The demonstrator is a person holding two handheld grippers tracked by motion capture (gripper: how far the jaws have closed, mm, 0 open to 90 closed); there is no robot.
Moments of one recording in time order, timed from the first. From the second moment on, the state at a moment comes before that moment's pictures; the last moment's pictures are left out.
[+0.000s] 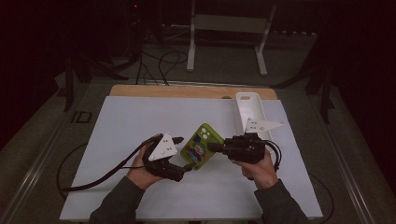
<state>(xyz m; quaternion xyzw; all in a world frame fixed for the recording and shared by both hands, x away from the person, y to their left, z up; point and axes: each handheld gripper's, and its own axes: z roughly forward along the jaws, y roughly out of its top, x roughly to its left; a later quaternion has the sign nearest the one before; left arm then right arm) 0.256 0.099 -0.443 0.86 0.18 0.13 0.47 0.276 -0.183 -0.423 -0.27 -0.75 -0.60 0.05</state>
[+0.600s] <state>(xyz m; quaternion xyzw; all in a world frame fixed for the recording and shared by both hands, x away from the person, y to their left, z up) 0.263 0.102 -0.446 0.86 0.16 0.08 0.48 0.271 -0.181 -0.417 -0.23 -0.76 -0.61 0.06</state>
